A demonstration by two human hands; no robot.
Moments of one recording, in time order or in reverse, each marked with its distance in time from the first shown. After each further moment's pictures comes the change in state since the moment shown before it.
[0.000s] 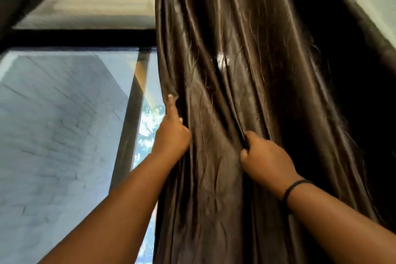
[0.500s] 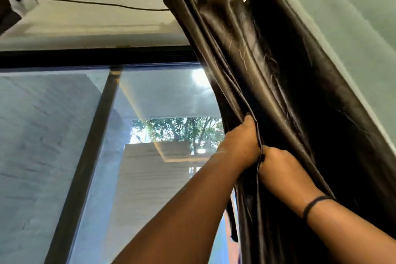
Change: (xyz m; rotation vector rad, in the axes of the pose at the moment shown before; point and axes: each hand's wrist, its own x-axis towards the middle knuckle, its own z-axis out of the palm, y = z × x) left_hand -0.030 0.173 0.147 0.143 -0.379 0.344; right_hand 0.004 0.120 -0.059 0.041 0.053 0.003
